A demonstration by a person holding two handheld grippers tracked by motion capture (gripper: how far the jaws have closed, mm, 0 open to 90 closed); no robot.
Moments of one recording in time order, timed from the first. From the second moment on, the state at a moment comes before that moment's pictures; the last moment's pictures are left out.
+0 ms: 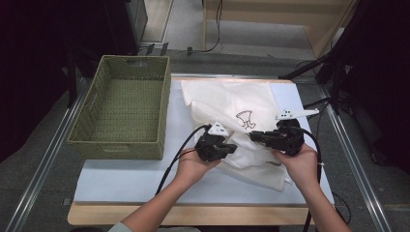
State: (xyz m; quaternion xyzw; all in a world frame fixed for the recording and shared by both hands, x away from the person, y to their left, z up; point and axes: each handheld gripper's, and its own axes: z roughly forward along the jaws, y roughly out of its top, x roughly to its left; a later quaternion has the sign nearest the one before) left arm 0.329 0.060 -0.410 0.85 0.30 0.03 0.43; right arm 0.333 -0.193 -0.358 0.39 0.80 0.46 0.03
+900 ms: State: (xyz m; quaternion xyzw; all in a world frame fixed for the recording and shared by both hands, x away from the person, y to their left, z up) left arm 0.332 0.044 -0.459 0.85 0.33 0.01 0.40; right arm 0.333 -0.191 -0.359 0.39 0.80 0.46 0.03
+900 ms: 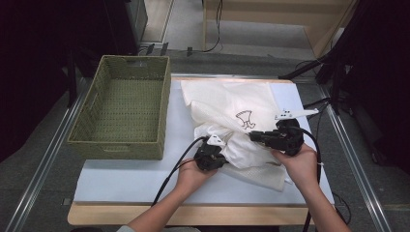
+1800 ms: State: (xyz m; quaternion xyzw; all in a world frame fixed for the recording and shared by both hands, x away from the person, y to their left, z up) left arm 0.374 -0.018 -0.435 0.81 0.33 0.05 0.48; right arm 0.328 -0.194 -0.358 0.38 0.80 0.47 0.02
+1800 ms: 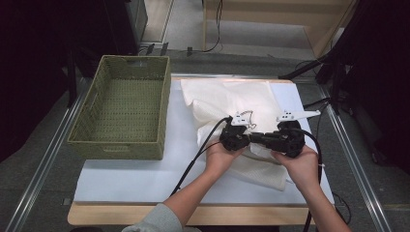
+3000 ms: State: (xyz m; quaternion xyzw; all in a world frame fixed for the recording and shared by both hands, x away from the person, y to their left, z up) left arm 0.353 0.105 -0.385 0.84 0.34 0.04 0.41; right arm 0.335 -0.196 -0.373 0.39 0.80 0.45 0.02
